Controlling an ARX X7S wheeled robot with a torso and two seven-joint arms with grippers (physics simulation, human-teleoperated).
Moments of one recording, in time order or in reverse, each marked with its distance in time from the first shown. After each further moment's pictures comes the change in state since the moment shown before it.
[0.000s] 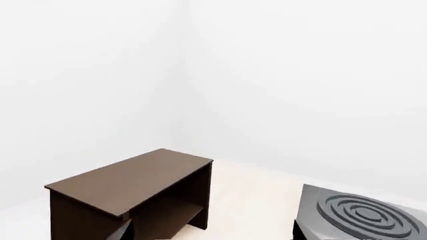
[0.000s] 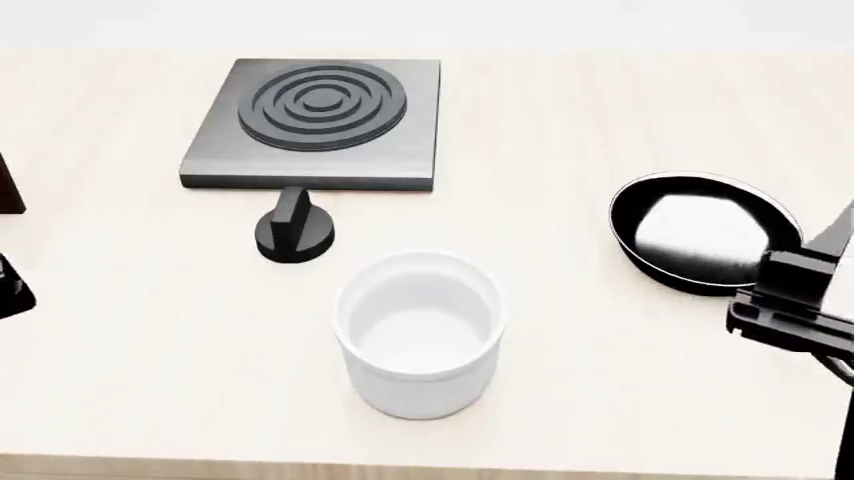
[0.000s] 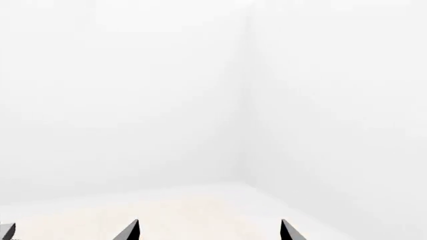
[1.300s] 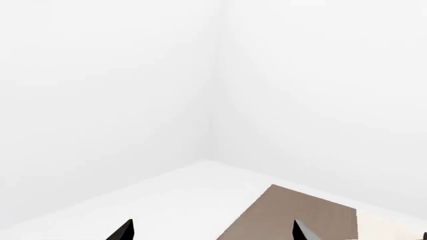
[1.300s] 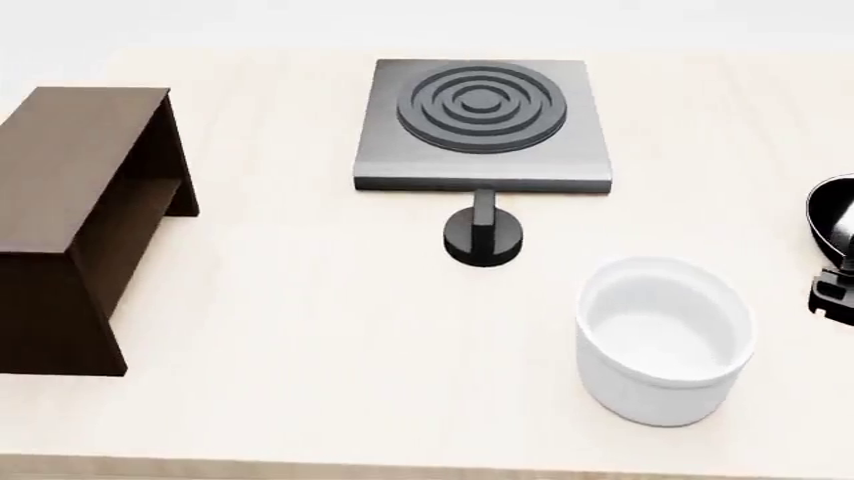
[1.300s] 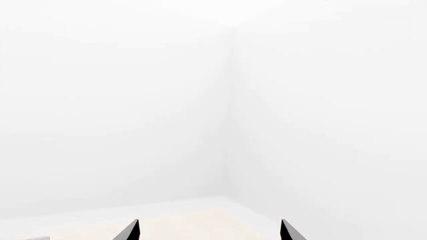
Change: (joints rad) left arm -0.057 -0.039 -0.024 -0.065 -0.022 0.032 -0.070; right arm 0.030 0.081 0.046 -0.030 -0.012 0.037 0.023
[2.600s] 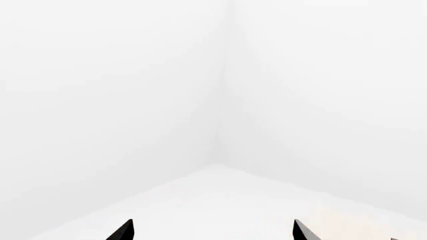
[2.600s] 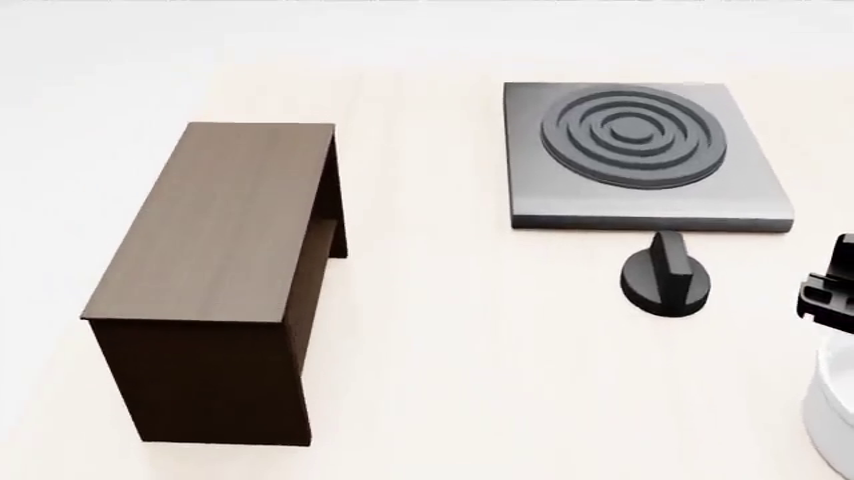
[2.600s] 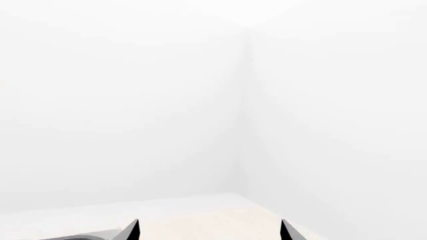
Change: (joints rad) left arm 0.006 -0.020 0.029 -0.005 -0.023 0.013 -0.025; right arm -0.010 0.015 -0.024 0.015 0.006 -0.008 0.011
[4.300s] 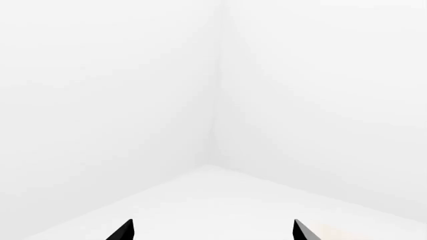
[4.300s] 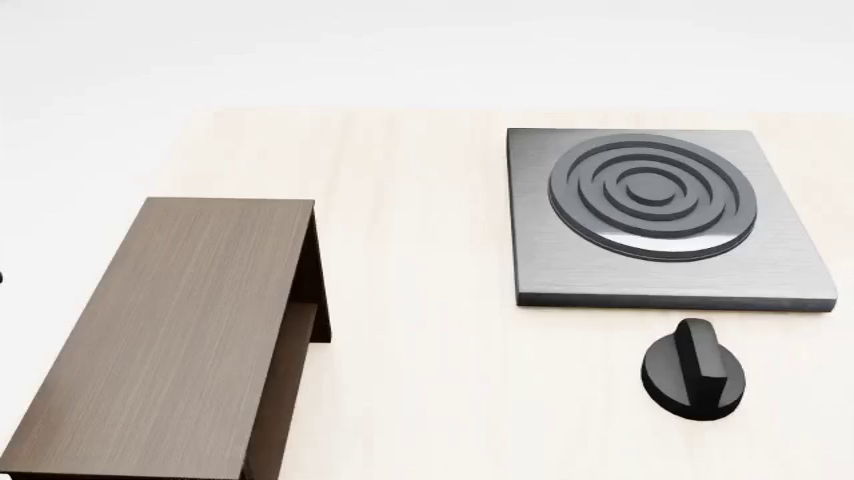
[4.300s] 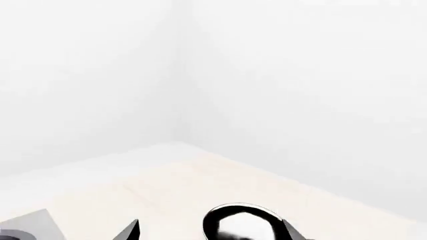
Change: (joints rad) left arm 0.005 -0.020 0.035 -0.007 -0.031 0.009 -0.025; right arm 0.064 -0.038 0.061 0.104 -0.065 0.170 0.171
